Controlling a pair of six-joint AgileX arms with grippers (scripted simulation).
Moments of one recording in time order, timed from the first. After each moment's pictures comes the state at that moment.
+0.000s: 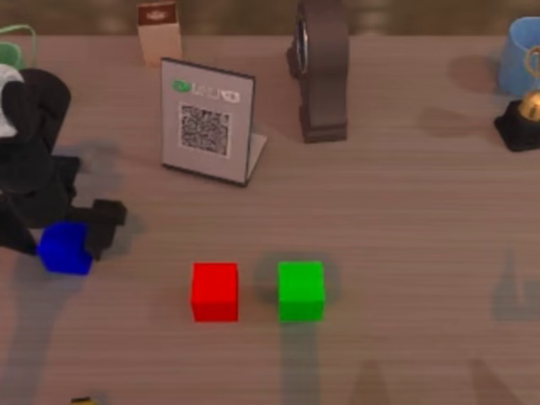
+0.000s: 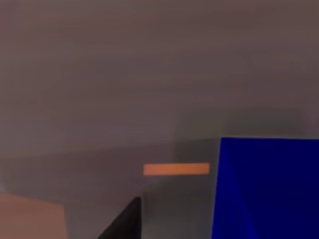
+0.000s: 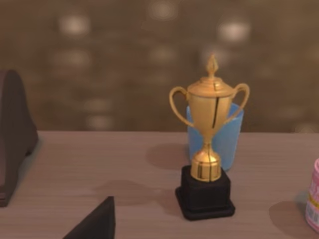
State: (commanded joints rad) left arm -0.09 2.03 1.22 -0.76 0.00 0.02; right arm 0.01 0.00 0.00 0.00 0.00 0.00
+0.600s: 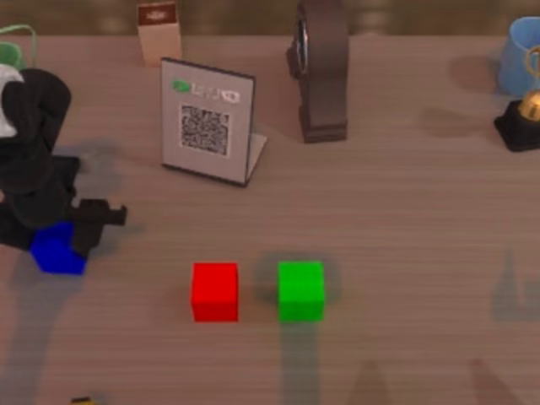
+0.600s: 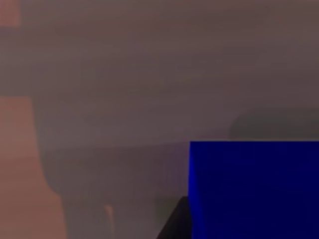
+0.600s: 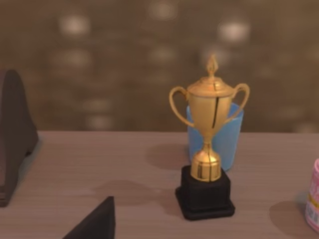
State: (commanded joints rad) left arm -0.09 2.03 1.22 -0.76 0.00 0.02; right arm 0.01 0.00 0.00 0.00 0.00 0.00
